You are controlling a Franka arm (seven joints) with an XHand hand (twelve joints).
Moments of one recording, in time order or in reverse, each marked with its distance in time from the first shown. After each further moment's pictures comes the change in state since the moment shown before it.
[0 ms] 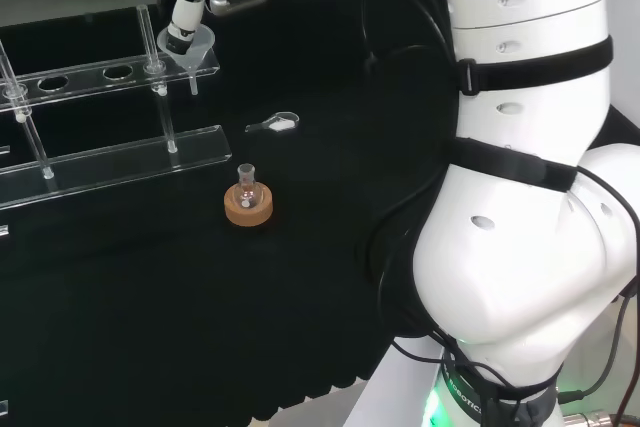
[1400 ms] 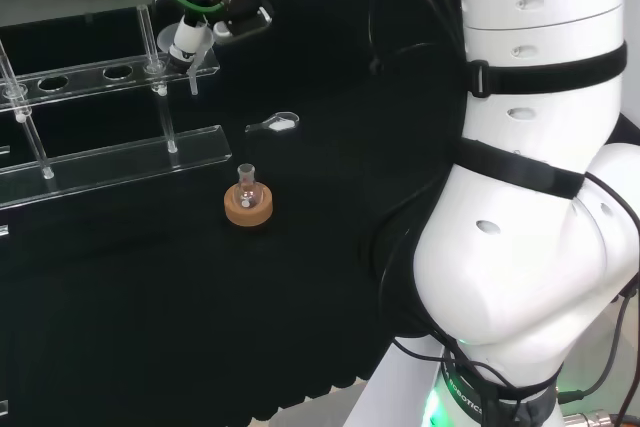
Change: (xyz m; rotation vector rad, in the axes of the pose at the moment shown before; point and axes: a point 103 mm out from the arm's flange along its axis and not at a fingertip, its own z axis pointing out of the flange) arm 0.006 0.013 0.031 -0.092 -0.019 0.001
